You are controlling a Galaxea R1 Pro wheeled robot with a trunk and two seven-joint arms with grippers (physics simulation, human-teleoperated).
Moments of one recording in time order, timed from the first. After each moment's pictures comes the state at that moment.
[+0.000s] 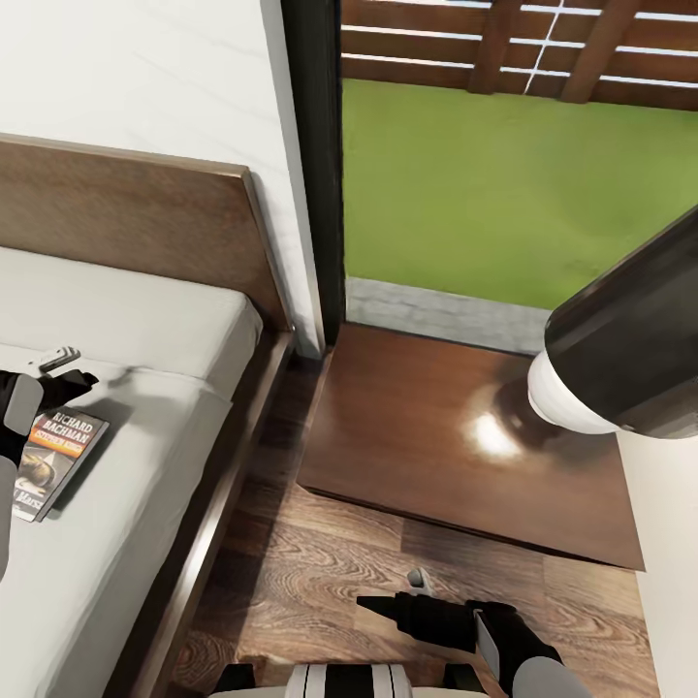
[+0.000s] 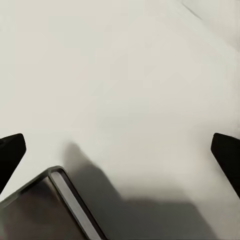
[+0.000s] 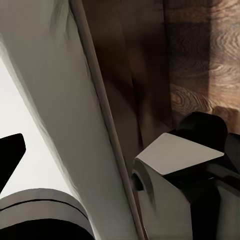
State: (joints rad) left arm -1.14 0.45 0.33 -0.64 0.26 0.64 0.12; right arm -0.59 0.11 -0.72 -0.34 0.56 0.40 1.22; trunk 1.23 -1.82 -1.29
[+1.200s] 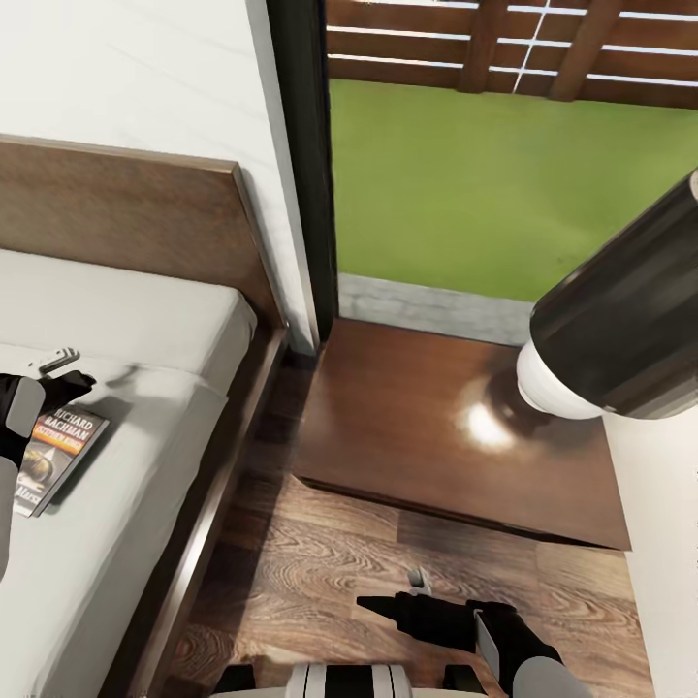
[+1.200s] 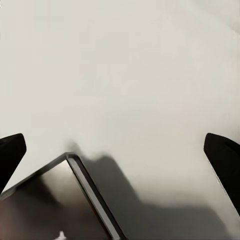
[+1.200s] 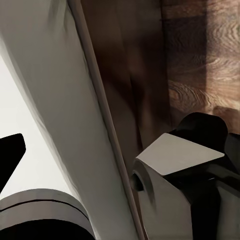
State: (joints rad) left arm -1.14 0.45 0.33 -0.62 0.26 0.60 0.12; right arm -0.59 0.11 -0.72 -0.34 0.56 0.40 1.22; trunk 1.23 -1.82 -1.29
